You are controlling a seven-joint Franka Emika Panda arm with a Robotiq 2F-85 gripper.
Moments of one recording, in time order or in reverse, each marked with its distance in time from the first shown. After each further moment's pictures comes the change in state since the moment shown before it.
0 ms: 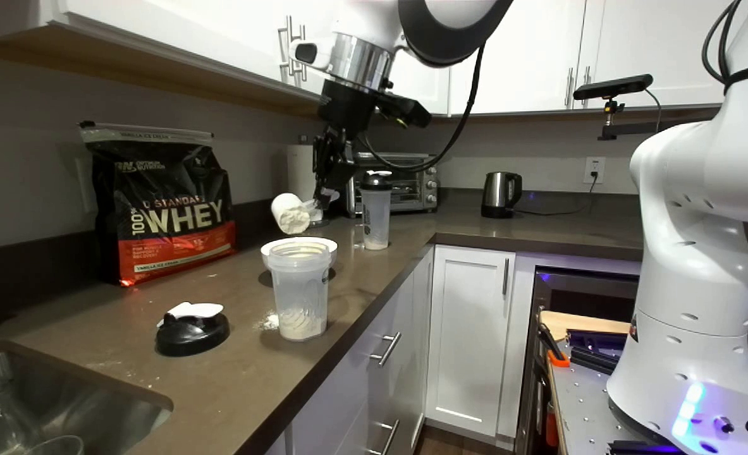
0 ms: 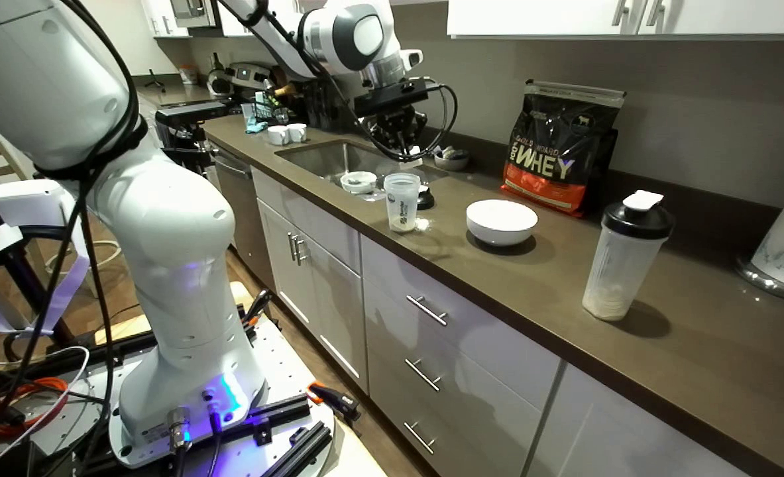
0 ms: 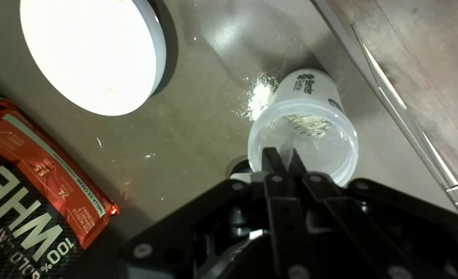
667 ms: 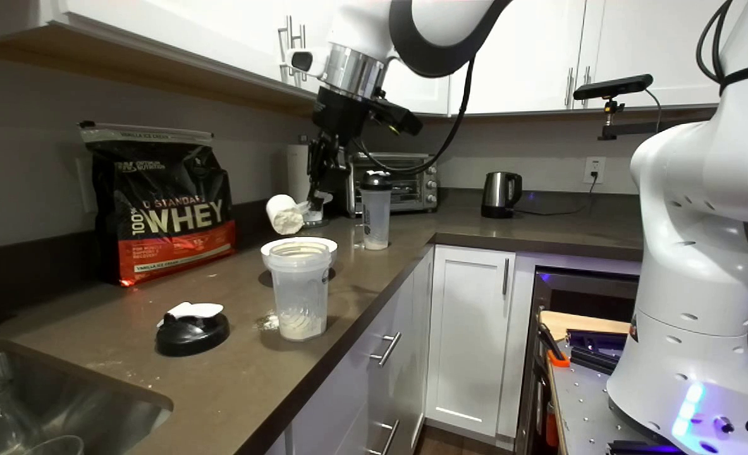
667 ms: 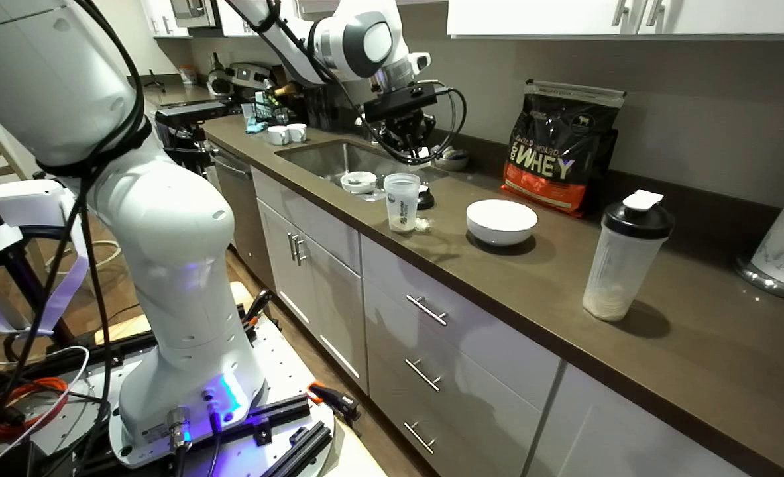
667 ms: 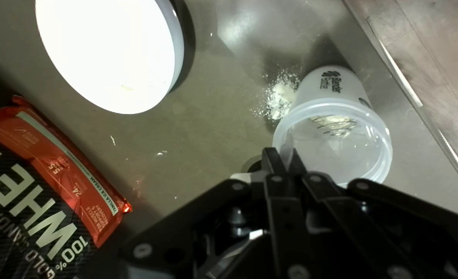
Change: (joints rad) arm -0.007 0.045 -0.021 0.014 -0.025 0.057 0.000
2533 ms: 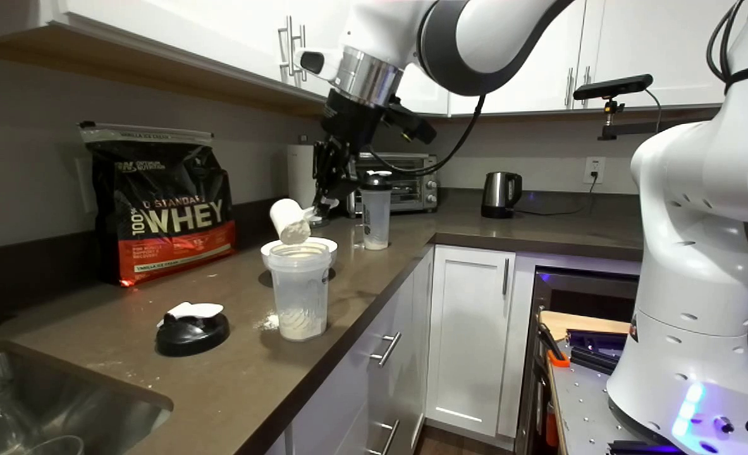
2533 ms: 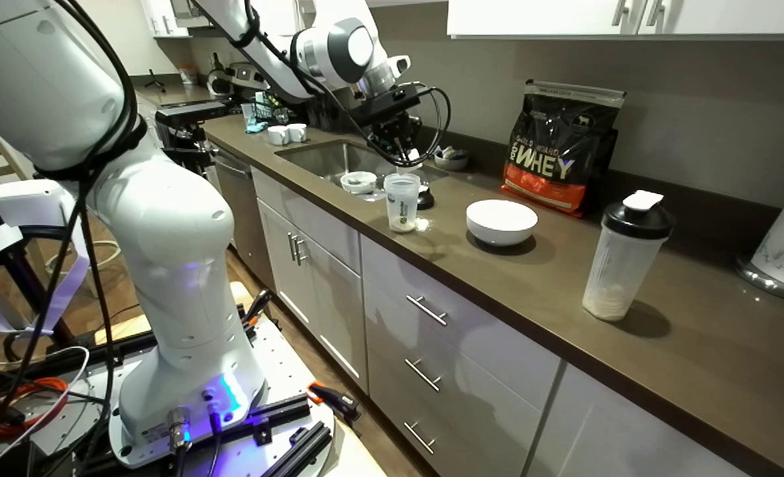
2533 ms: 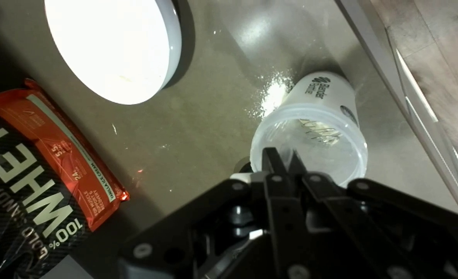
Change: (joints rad) arm -0.006 -0.058 0.052 -0.089 -0.147 0.065 0.115
